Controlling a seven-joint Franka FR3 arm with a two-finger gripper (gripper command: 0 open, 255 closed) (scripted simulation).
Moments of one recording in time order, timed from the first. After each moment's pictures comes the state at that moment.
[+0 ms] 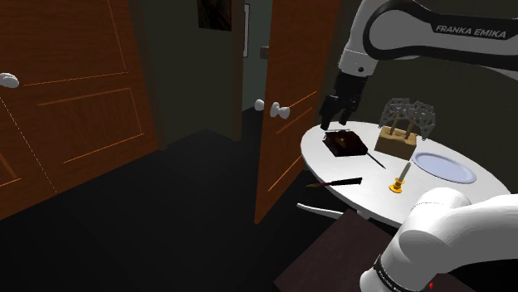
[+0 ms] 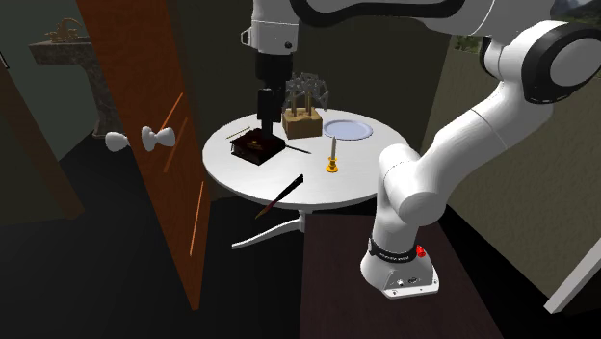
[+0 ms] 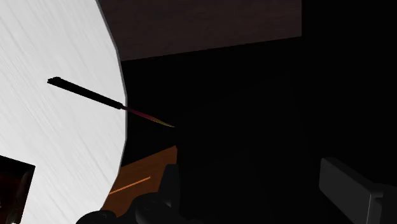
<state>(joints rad) -0.02 -0.79 -0.05 -2.32 0.00 1.62 0.04</state>
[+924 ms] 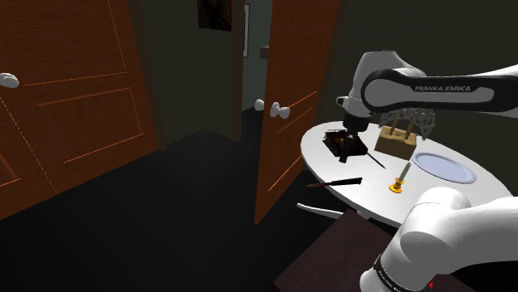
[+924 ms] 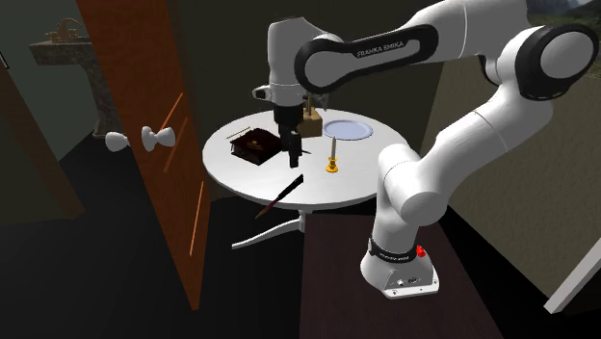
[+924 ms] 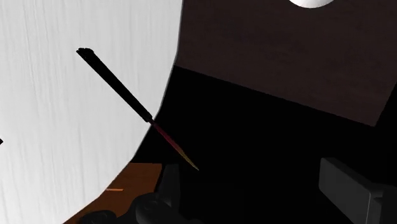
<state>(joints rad) 0.02 -0.84 -0.28 -2.63 -0.23 1.81 -0.46</state>
